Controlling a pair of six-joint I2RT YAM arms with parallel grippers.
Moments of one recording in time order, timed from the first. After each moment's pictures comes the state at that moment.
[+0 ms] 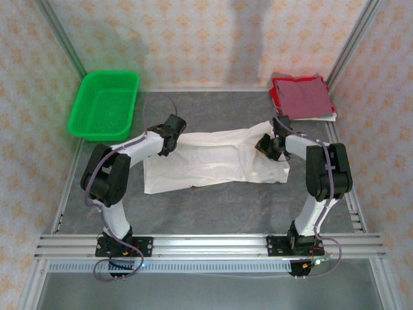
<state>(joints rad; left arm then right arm) -0.39 1.83 1.20 -0.60 -0.83 0.34 0.09 1.81 1.03 -0.33 -0.27 0.68</state>
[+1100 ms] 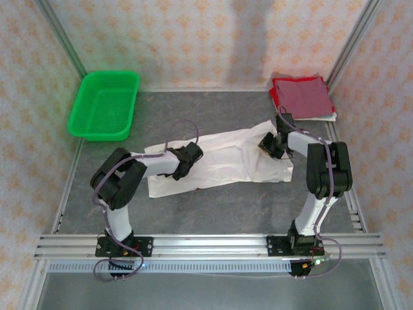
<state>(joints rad) -0.59 1.87 1.01 -0.57 -0.97 0.44 0.06 1.83 1.08 -0.40 -0.26 0.70</state>
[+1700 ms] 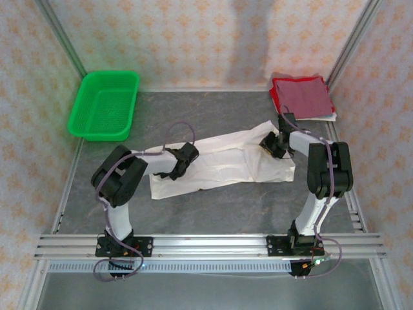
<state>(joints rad) -0.58 1.84 0.98 -0.56 -0.91 0.50 0.04 1.83 1.09 -0.40 -0.26 0.72</state>
